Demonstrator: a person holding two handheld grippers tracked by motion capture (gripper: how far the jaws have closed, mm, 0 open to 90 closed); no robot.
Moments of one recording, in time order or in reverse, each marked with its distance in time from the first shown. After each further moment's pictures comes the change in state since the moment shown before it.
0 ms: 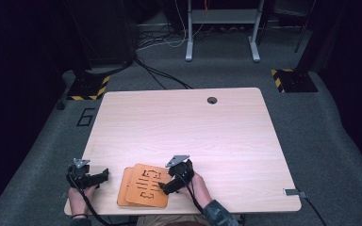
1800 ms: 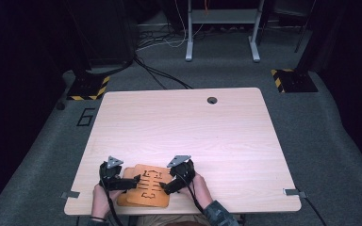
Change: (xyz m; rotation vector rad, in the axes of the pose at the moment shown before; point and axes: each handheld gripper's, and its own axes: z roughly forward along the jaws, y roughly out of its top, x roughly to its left) left arm -0.105 0.018 -0.028 0.073 -0.326 0.227; right arm 0.000 -0.003 -0.002 -0.005 -0.015 0.017
